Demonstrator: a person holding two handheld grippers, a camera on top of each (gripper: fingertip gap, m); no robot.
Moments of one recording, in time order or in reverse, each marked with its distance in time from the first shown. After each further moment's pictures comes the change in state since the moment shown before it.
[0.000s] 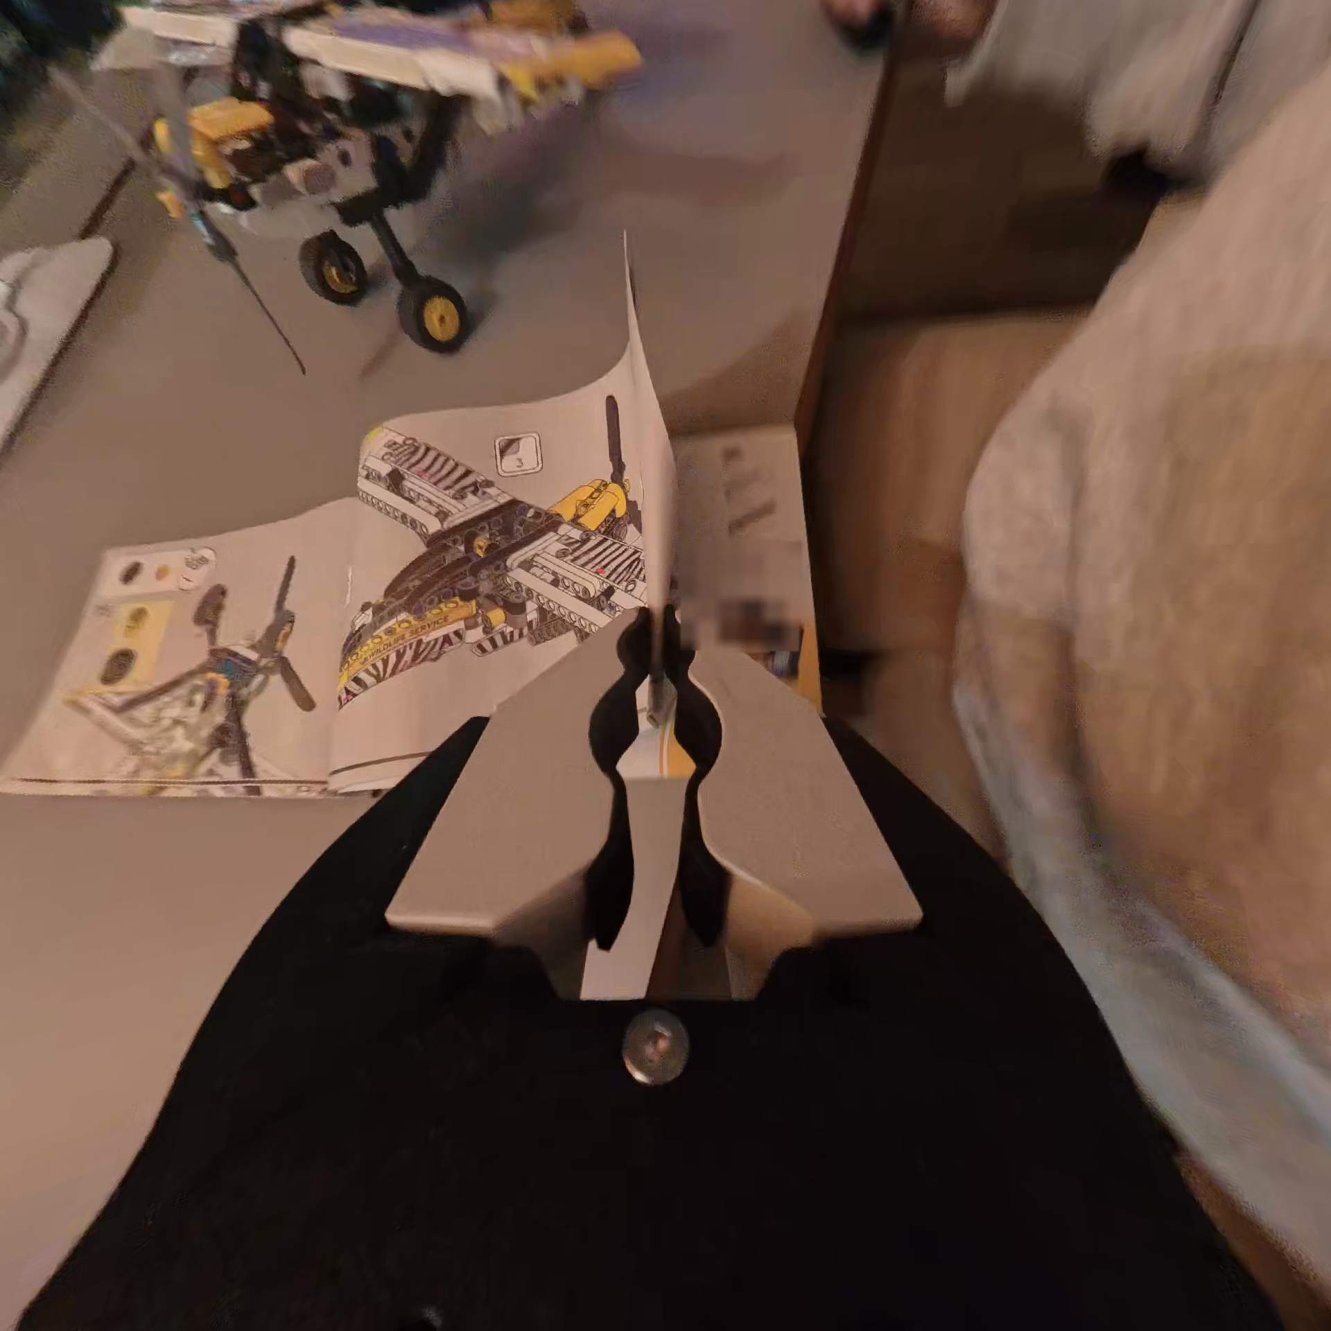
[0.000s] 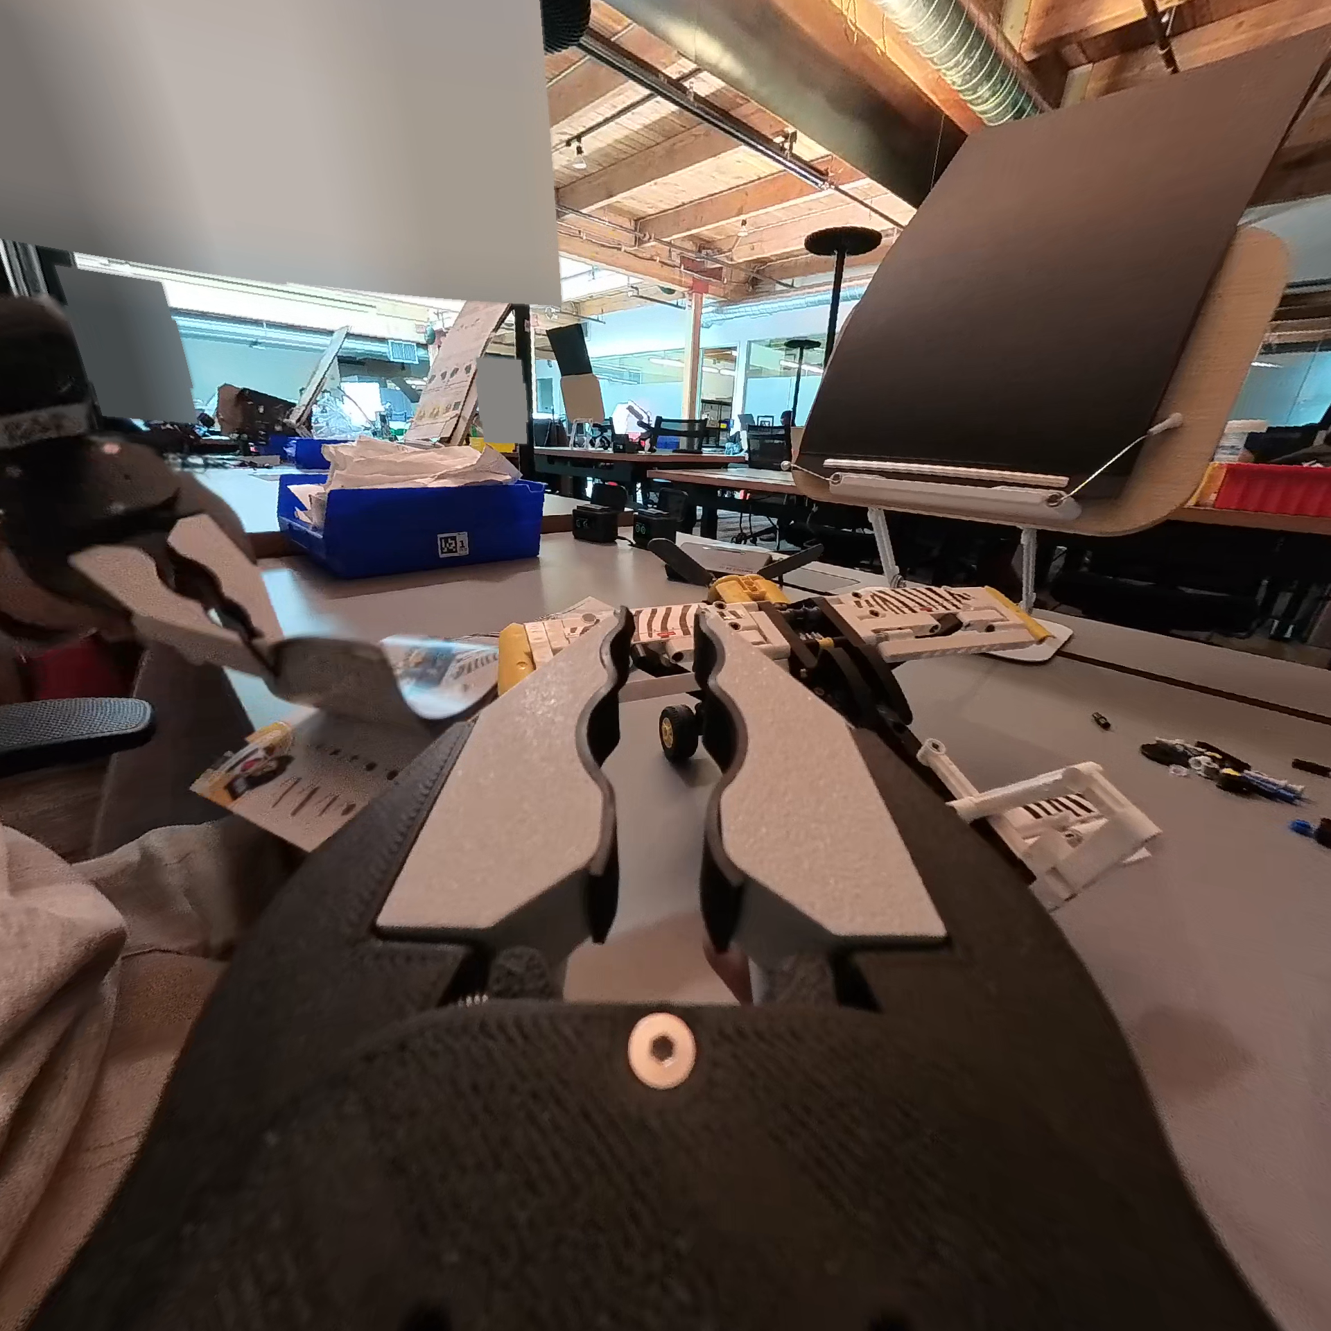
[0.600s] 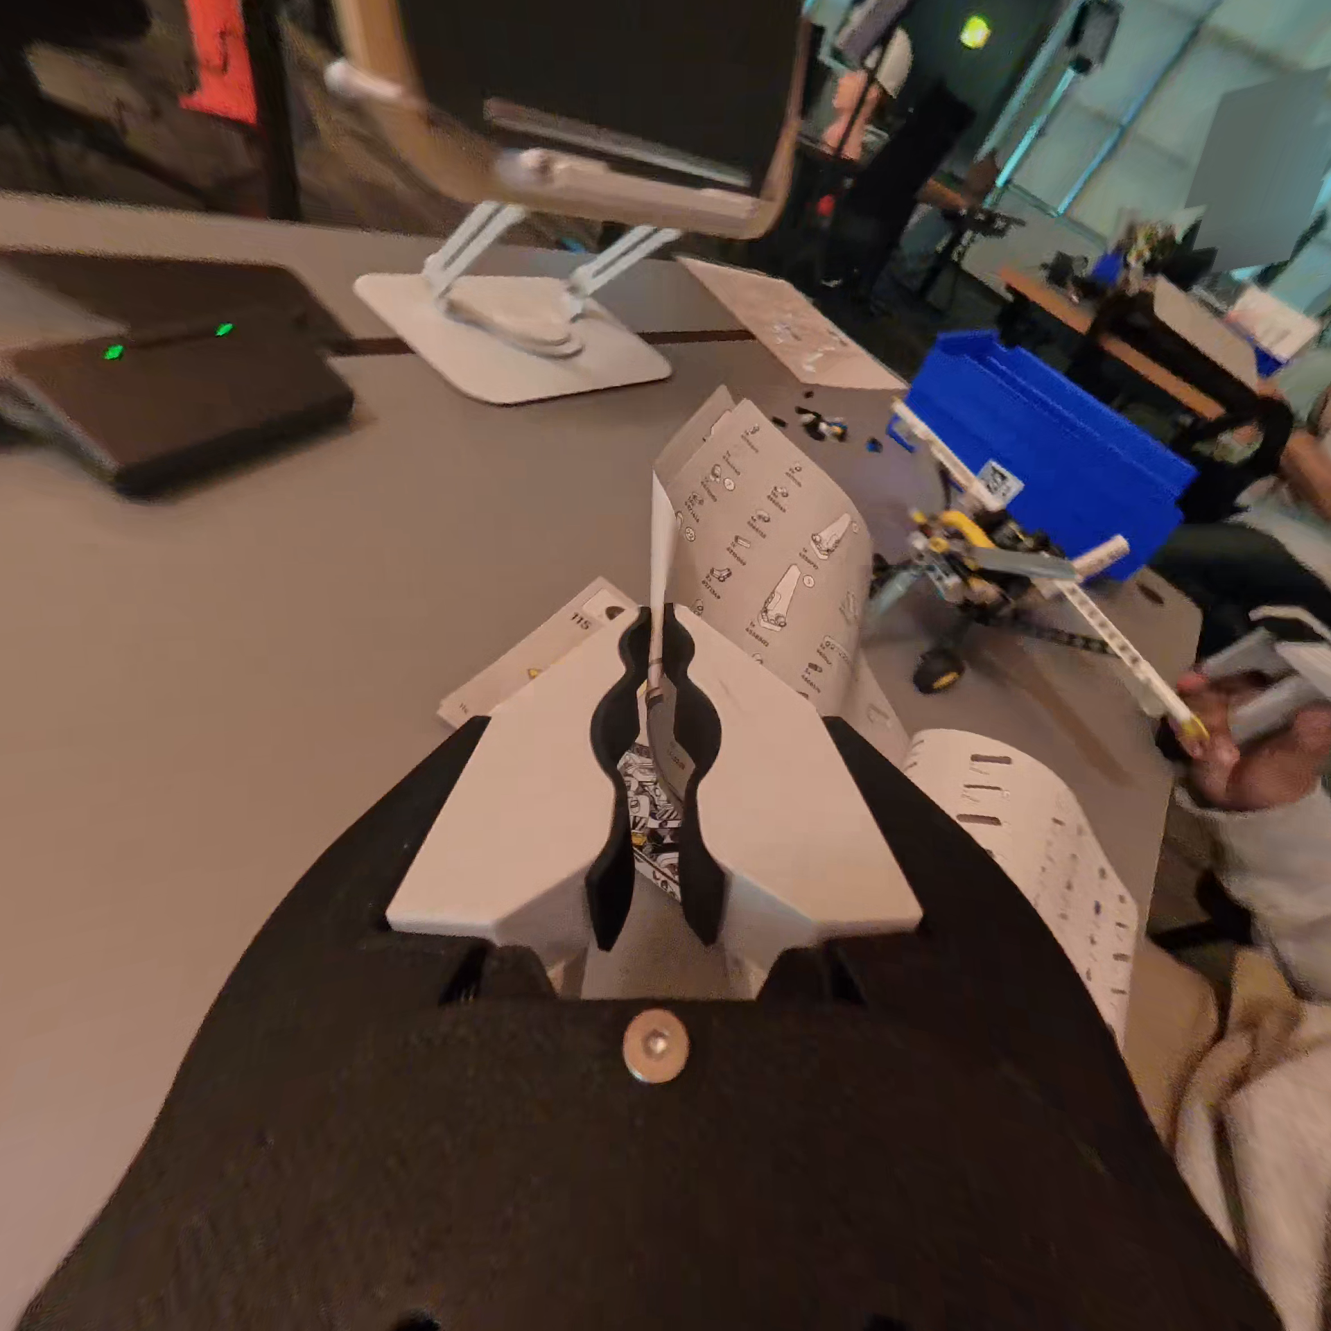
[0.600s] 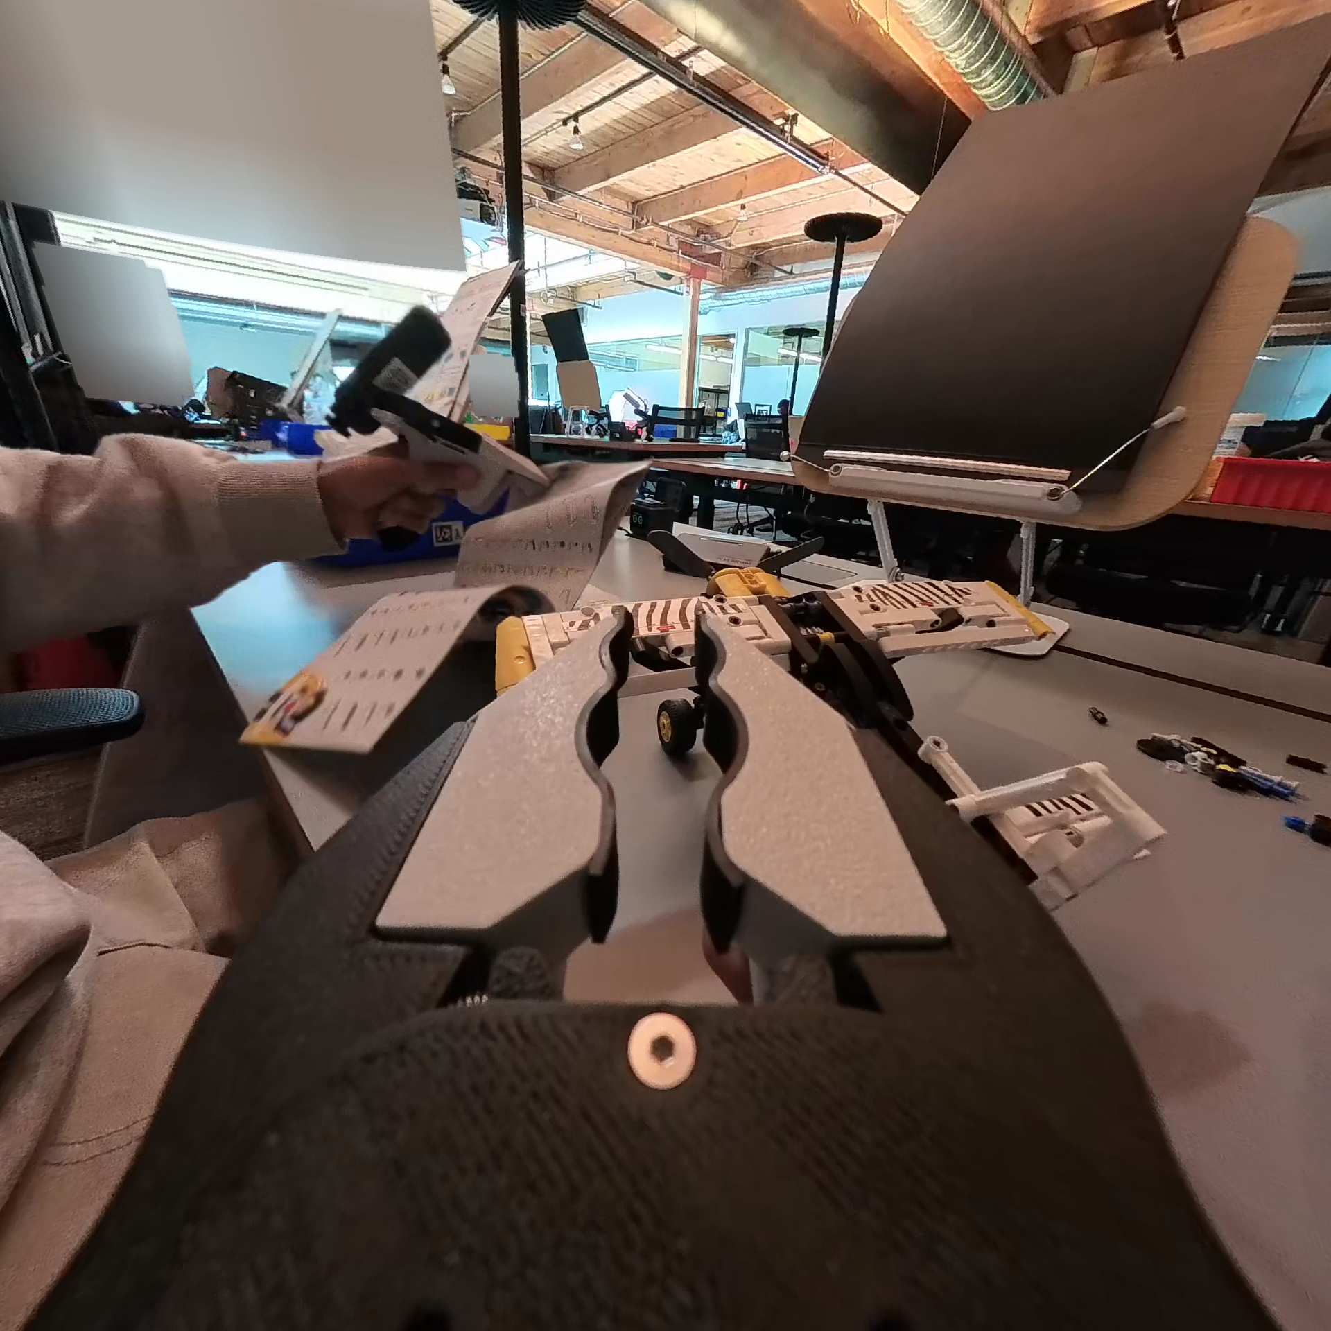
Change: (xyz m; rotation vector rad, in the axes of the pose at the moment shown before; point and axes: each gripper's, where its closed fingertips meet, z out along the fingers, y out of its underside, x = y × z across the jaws) left arm -0.279 0.021 -0.035 0.356 -0.168 -0.795; right arm -0.001 0.003 0.002 -0.018 0.004 -0.009
